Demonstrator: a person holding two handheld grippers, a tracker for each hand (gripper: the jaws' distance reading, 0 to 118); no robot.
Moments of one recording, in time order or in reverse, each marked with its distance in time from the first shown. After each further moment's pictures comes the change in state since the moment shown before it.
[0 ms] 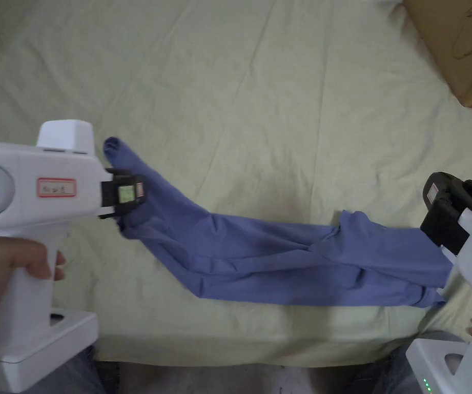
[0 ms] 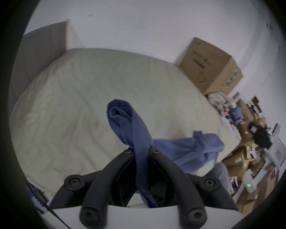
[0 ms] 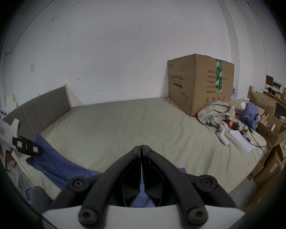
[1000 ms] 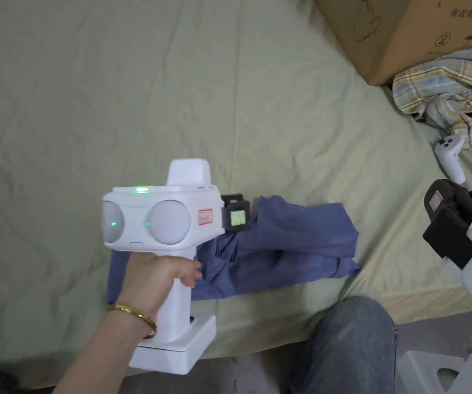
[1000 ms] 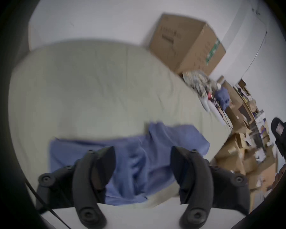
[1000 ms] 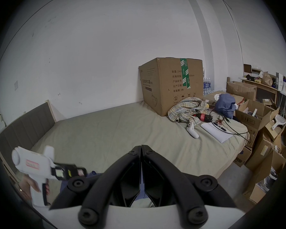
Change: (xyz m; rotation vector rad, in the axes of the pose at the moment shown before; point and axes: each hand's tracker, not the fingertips) left arm 0.159 -0.047 -0.139 0.024 -0.061 -0.115; right arm 0.098 -0.019 0.064 0.054 -0.164 -0.134
